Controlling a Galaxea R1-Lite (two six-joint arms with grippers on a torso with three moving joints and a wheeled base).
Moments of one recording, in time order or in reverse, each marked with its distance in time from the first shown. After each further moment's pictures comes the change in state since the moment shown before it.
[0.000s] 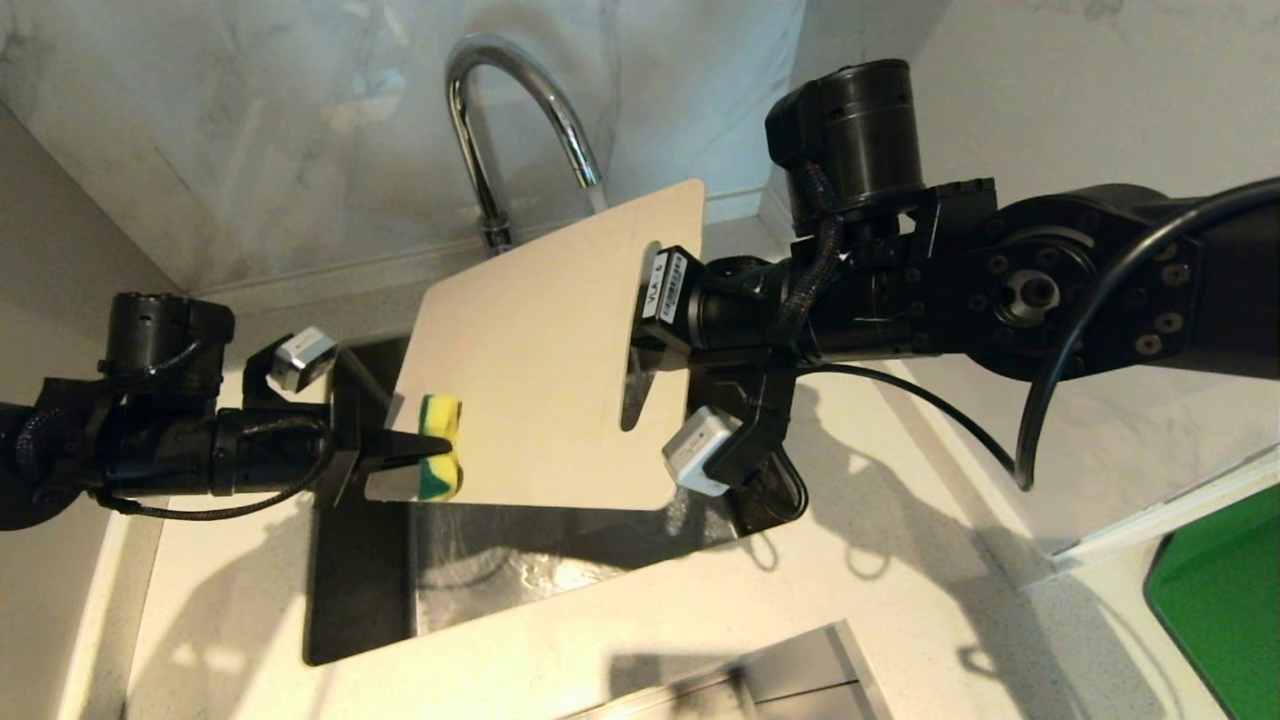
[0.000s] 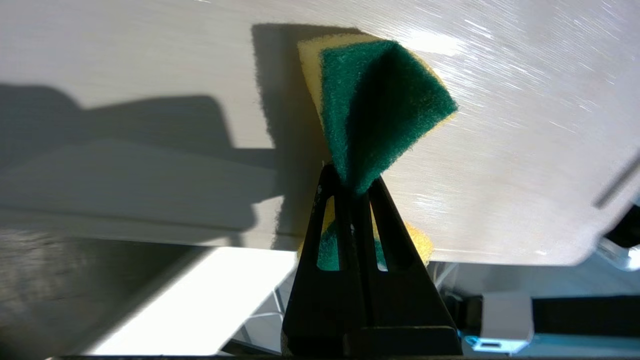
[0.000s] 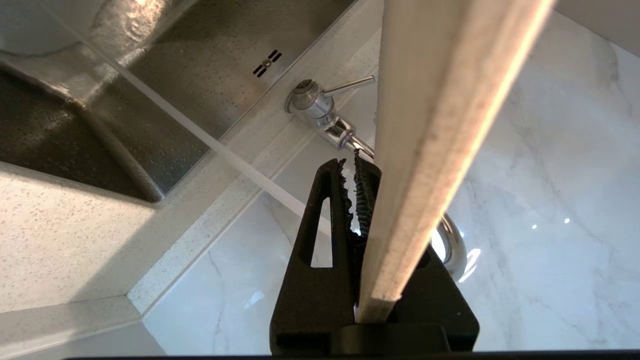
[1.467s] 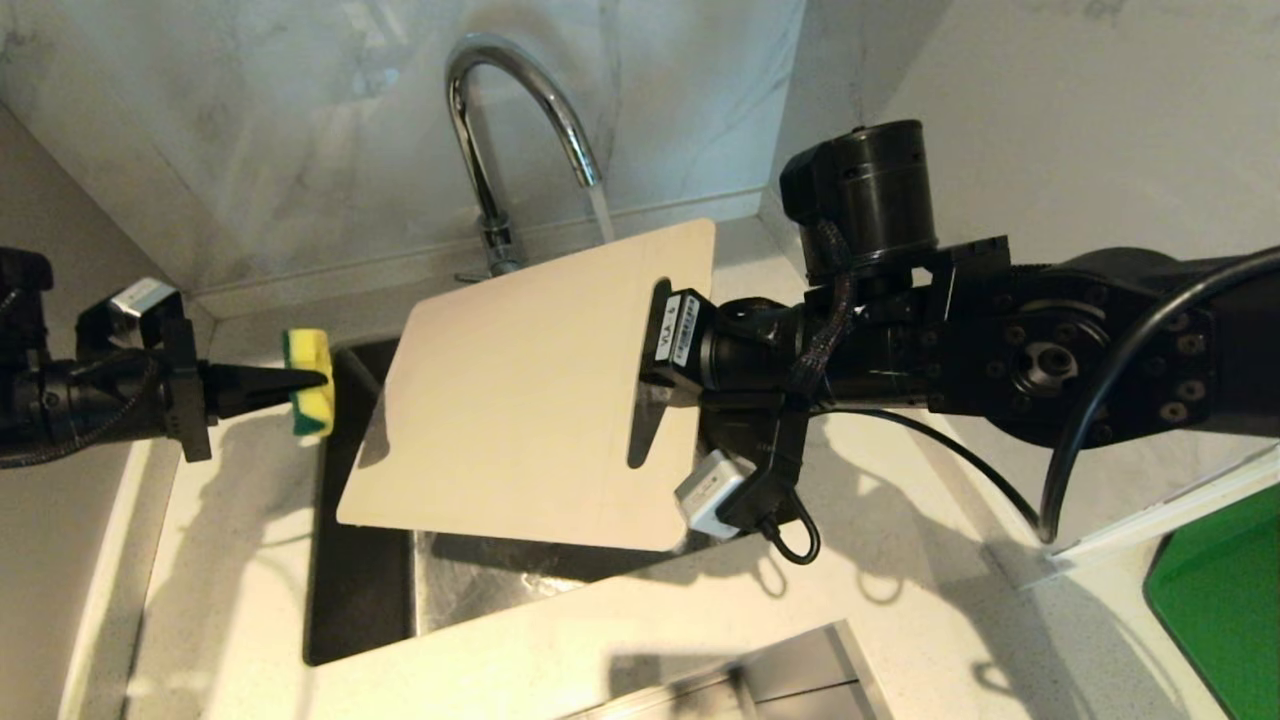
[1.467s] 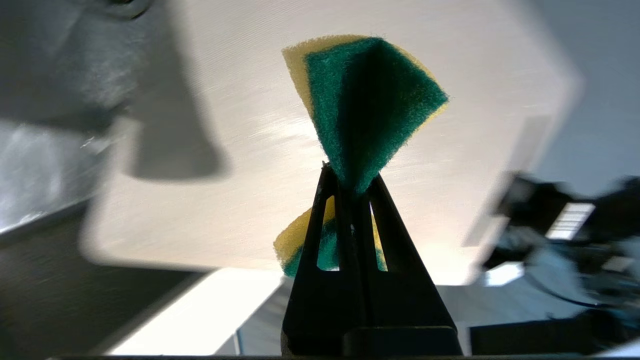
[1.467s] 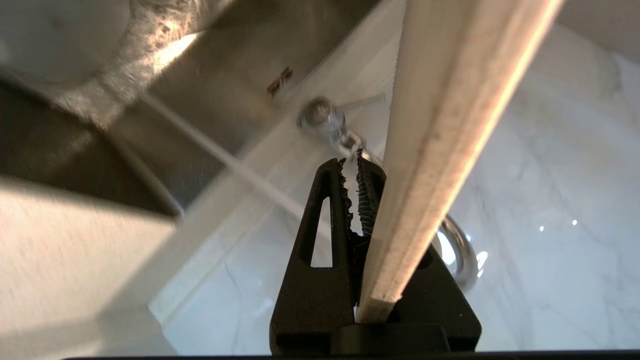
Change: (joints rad) left arm 0.293 -0.095 -0.081 0.048 -0.228 -0.107; right arm -0.005 -0.043 0.186 -0.122 0.019 0.020
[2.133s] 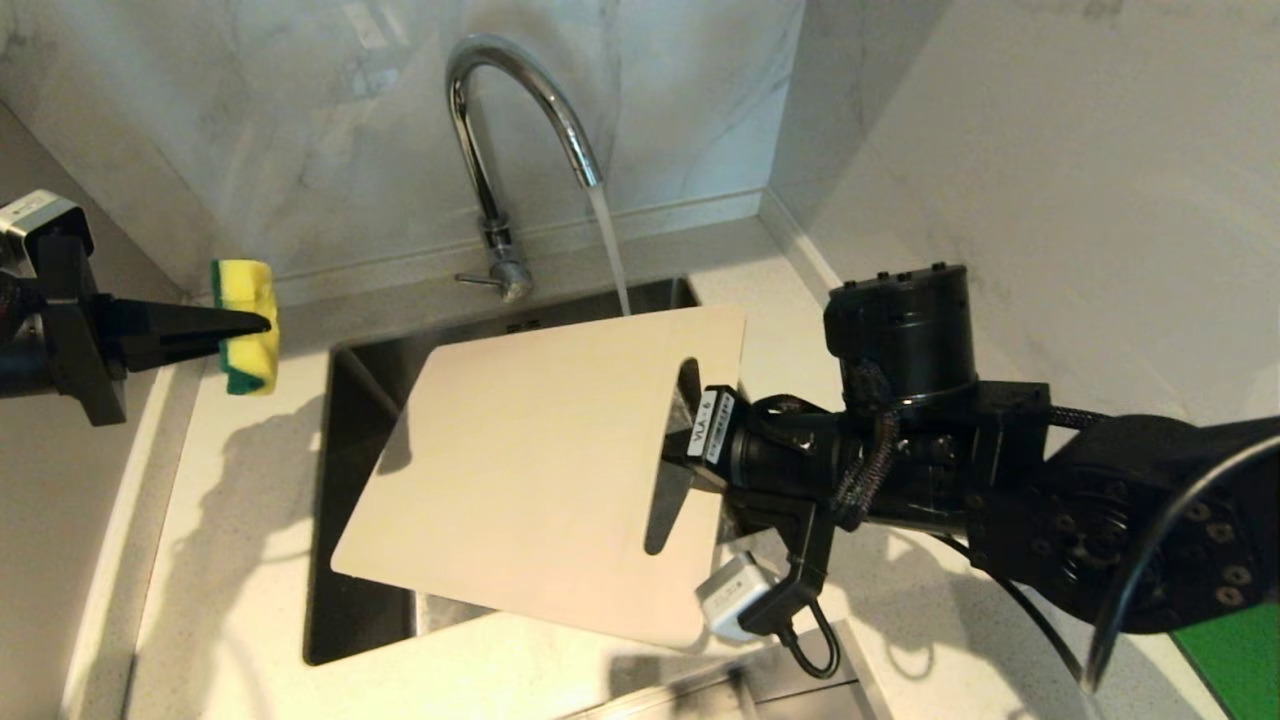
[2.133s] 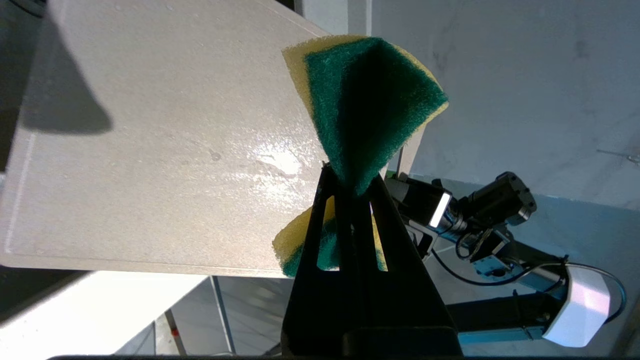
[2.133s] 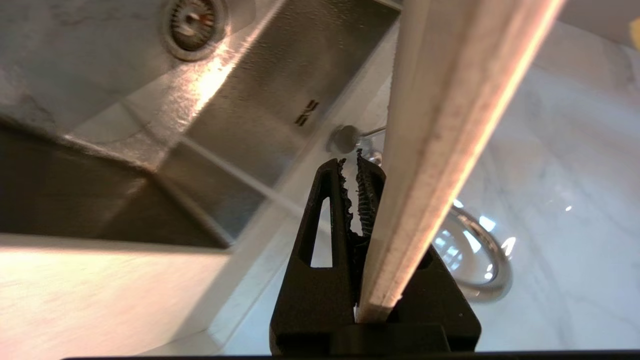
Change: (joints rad) left arm -0.045 -0.210 -0.094 0.248 0.047 -0.005; right arm 0.001 -0.102 0.417 -0.334 0.014 0.113
